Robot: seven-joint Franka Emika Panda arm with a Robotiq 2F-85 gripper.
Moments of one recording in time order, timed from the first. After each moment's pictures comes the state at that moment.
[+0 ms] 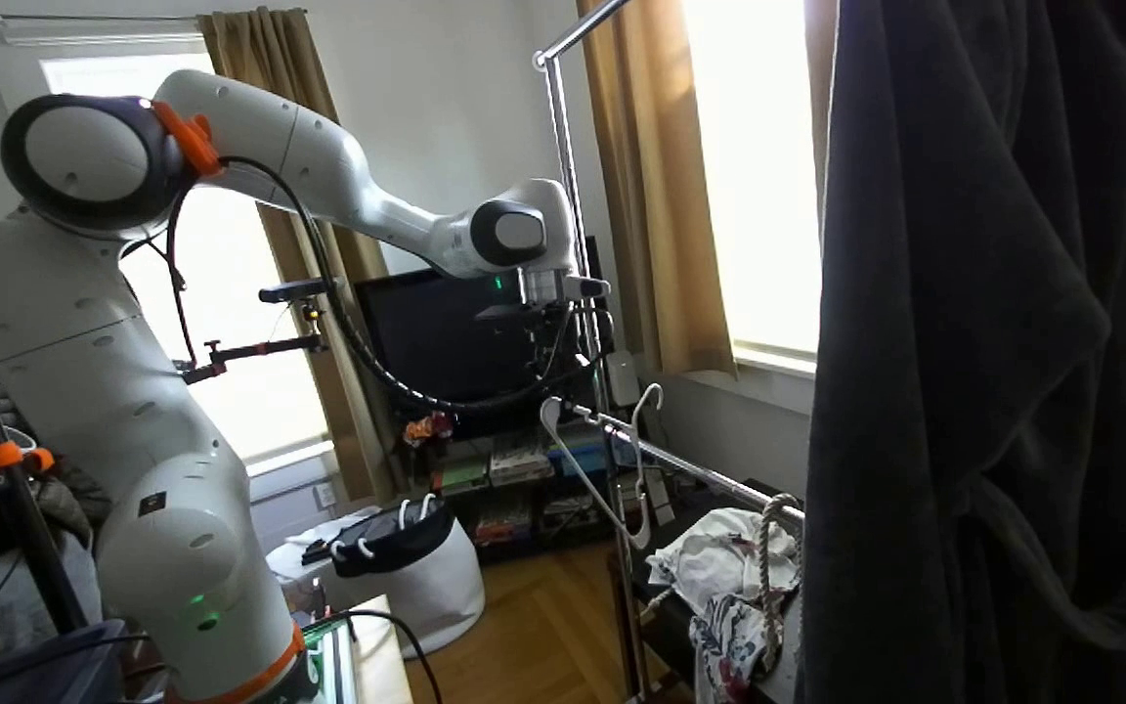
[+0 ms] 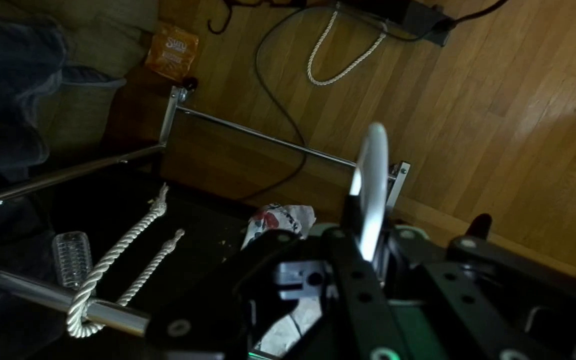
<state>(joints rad) 0.09 -0.17 0.10 -2.23 -0.09 1.93 -0.13</state>
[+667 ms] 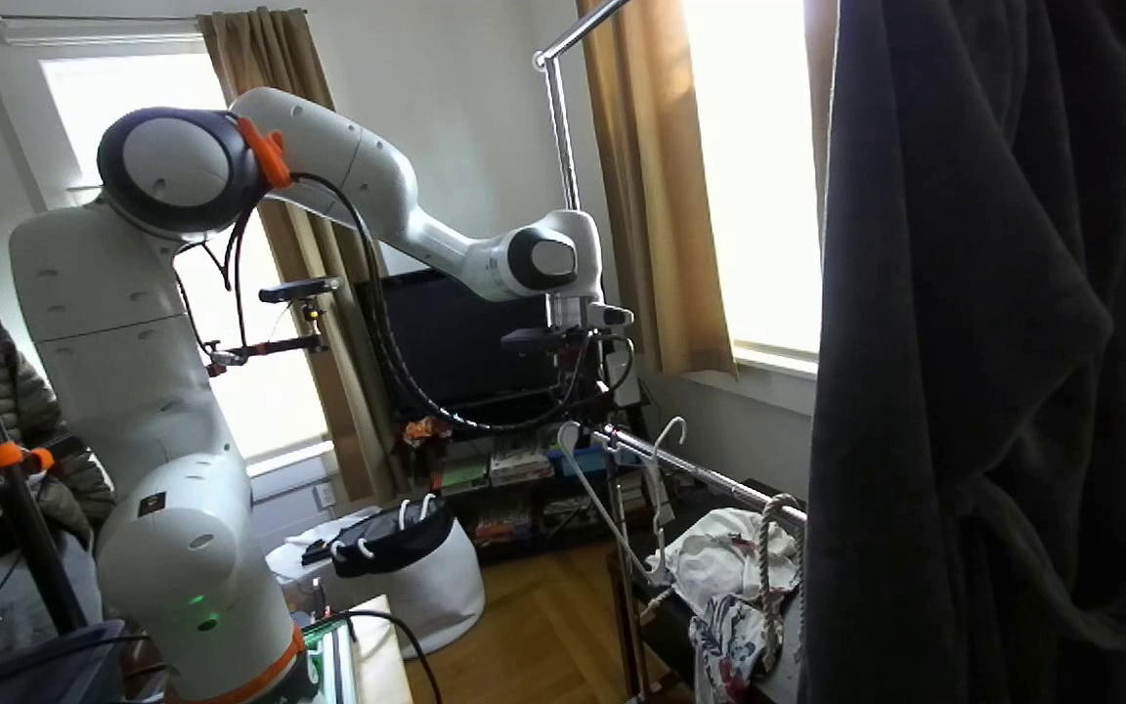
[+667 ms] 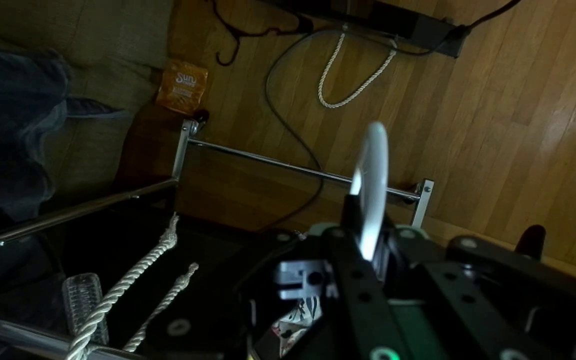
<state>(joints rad) 0.08 -0.01 0.10 -2.15 -0.14 1.93 -0.04</state>
